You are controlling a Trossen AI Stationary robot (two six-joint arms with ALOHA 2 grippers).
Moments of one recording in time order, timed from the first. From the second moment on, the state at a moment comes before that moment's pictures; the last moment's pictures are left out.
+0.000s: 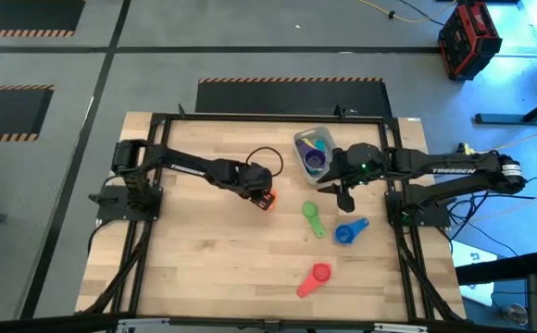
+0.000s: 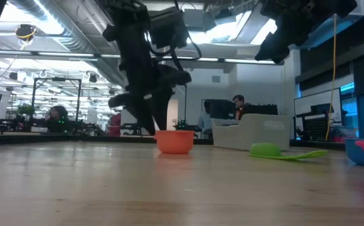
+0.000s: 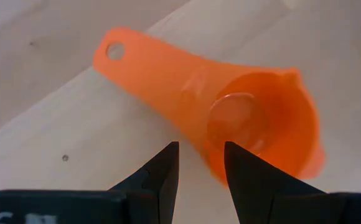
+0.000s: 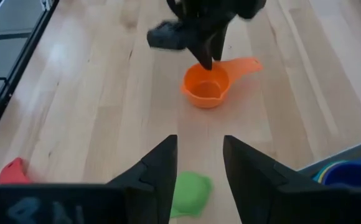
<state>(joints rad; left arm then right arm) 0.06 1.81 1.16 -0.51 -0.14 -0.91 -0.11 1.03 0.78 -0.42 -0.15 0.01</state>
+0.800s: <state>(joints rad) 0.06 1.84 1.16 -0.47 -0.14 -0.94 -0.11 1.06 0.78 -0.41 -0.15 -0.01</state>
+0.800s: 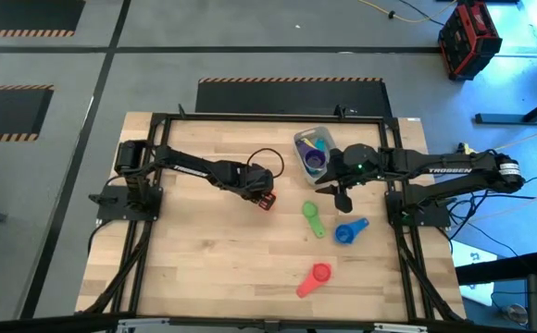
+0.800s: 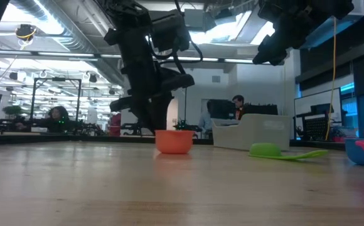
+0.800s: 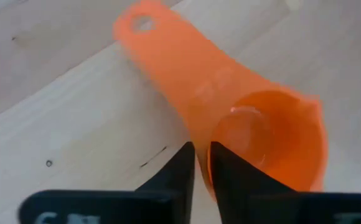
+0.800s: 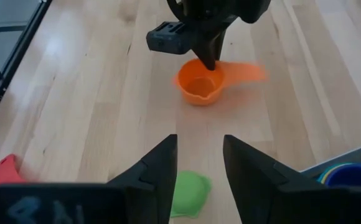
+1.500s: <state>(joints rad) 0.04 1.81 1.16 -0.36 -0.23 -0.86 -0.11 1.06 0.78 -0.41 0.01 0.13</state>
